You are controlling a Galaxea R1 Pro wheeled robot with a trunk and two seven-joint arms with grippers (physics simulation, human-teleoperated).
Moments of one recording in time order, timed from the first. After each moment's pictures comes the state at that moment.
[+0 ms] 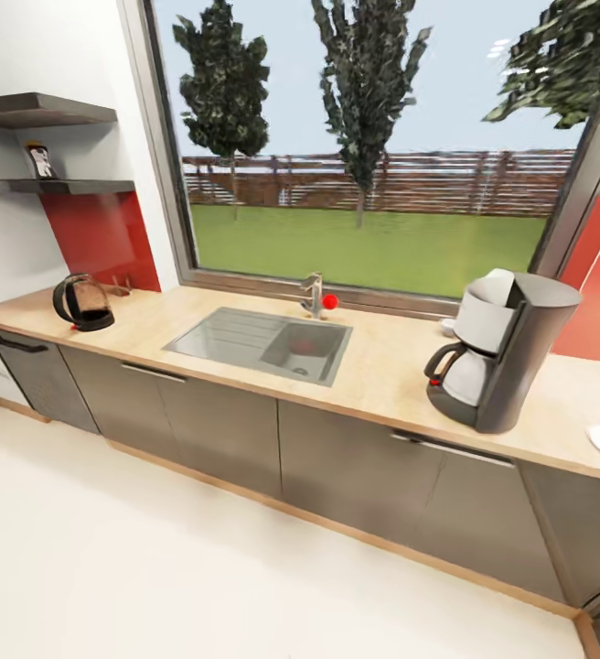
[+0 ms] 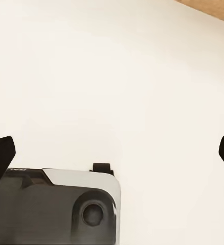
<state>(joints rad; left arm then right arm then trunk) -0.29 0.12 -0.65 -0.04 0.53 0.13 0.07 -0.01 -0.02 -0.04 -0.51 0.07 -0.14 -0.01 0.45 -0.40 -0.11</state>
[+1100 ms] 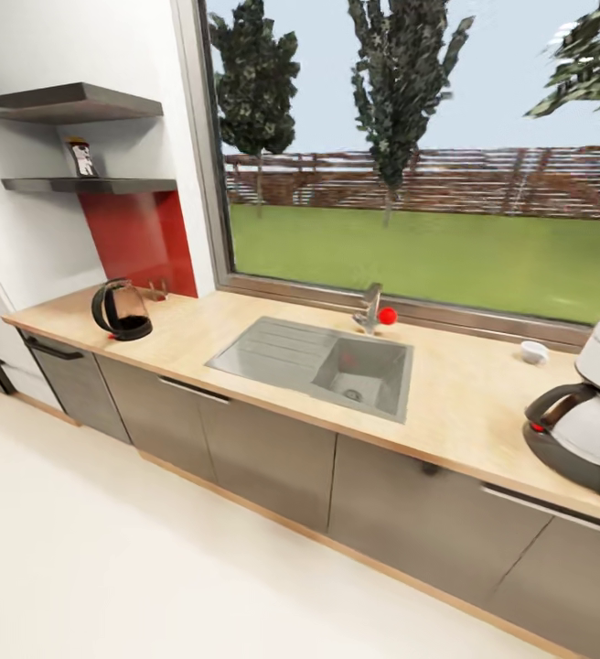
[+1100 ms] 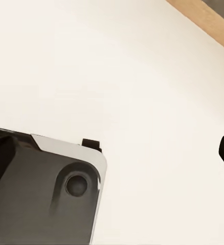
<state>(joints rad) -0.29 0.12 -0.65 -0.05 0.68 0.04 0.07 -0.01 -0.02 -0.04 -0.44 0.26 -0.15 -0.01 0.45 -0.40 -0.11</state>
